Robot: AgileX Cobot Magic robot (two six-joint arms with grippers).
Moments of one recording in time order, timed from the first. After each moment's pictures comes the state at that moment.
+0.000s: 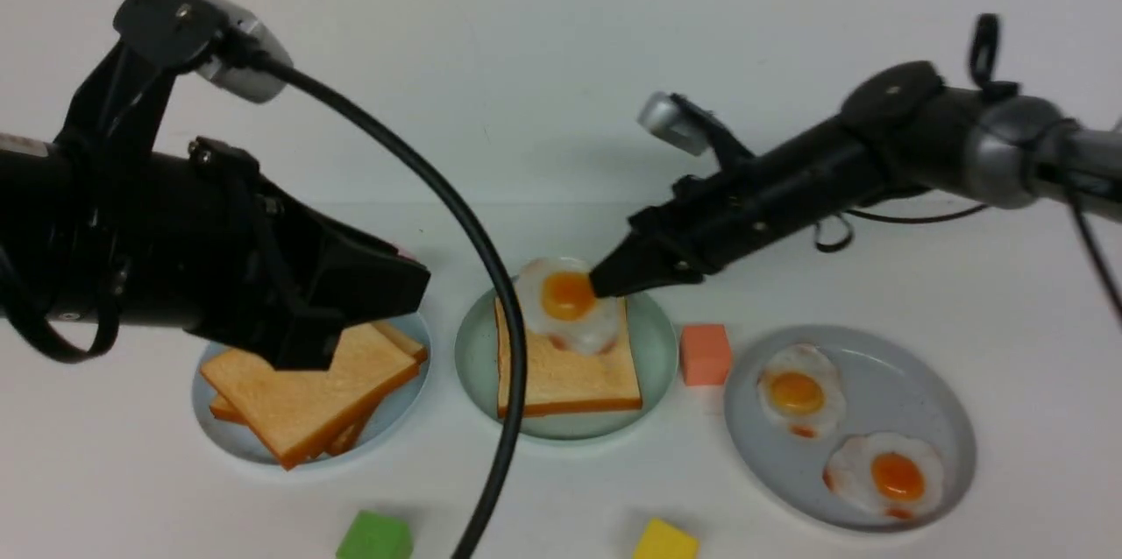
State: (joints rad) right arm 0.26 2.21 -1.73 1.07 1.00 -0.78; left arm -0.25 1.12 -0.96 -0.79 0.76 0.86
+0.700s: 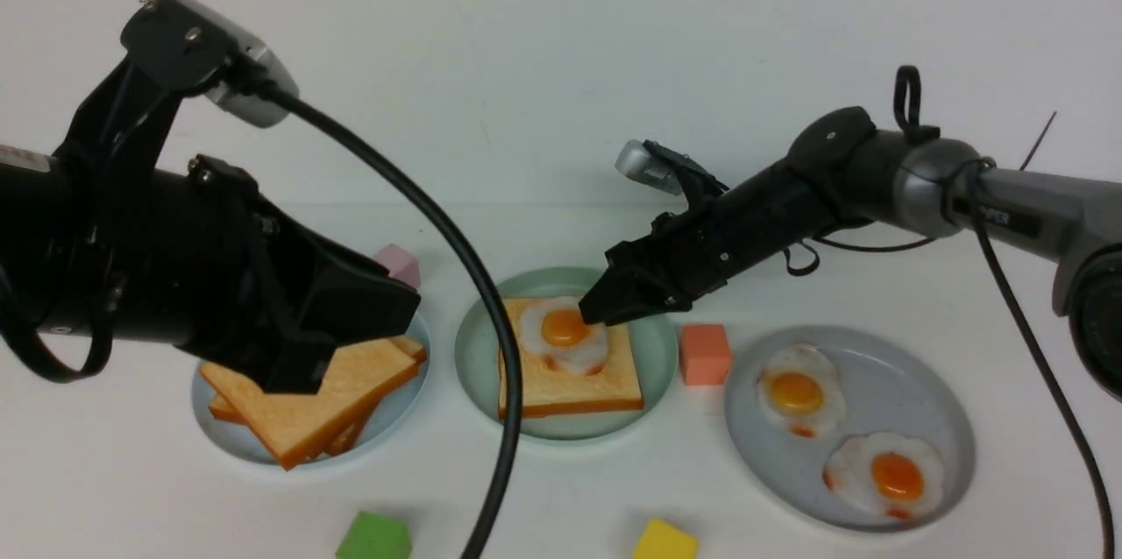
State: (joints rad) right arm 0.26 2.34 -1.83 0.97 0.96 -0.74; left arm -0.25 1.12 -0.96 -0.75 0.78 0.84
